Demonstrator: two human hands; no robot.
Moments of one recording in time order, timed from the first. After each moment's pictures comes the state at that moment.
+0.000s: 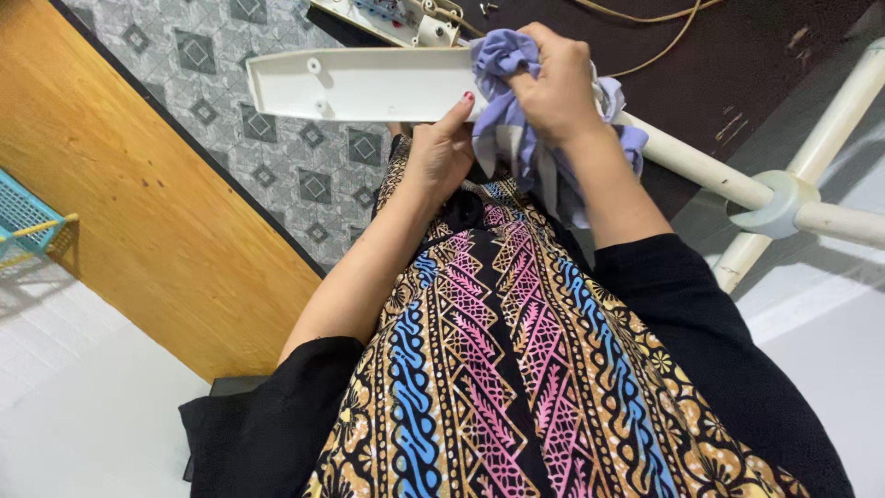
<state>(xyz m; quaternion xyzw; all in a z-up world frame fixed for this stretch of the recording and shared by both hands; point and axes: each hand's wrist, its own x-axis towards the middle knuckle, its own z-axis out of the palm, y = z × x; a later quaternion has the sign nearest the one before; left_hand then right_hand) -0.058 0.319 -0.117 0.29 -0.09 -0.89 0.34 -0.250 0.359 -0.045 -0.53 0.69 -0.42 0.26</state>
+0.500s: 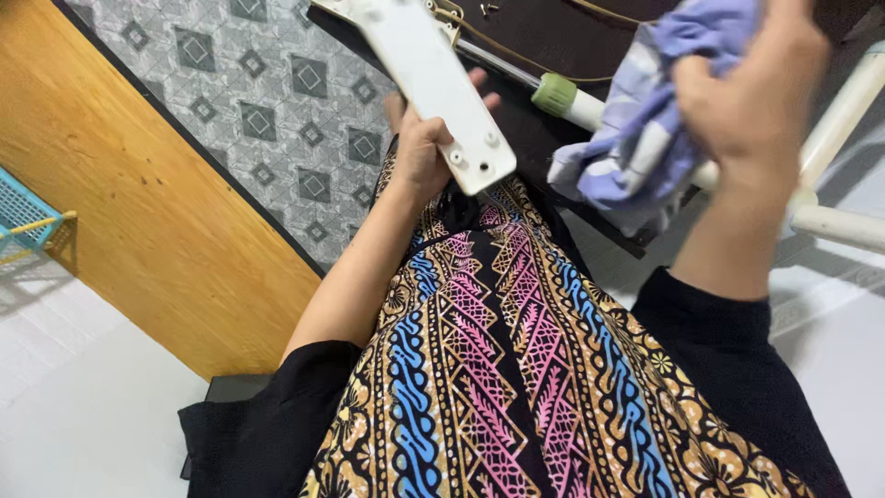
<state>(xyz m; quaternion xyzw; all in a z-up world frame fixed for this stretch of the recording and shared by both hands) -0.046 0.304 -0.065 0.27 -0.21 -0.89 0.30 -0.337 0.439 0.077 -0.49 0.79 -0.34 0.13</state>
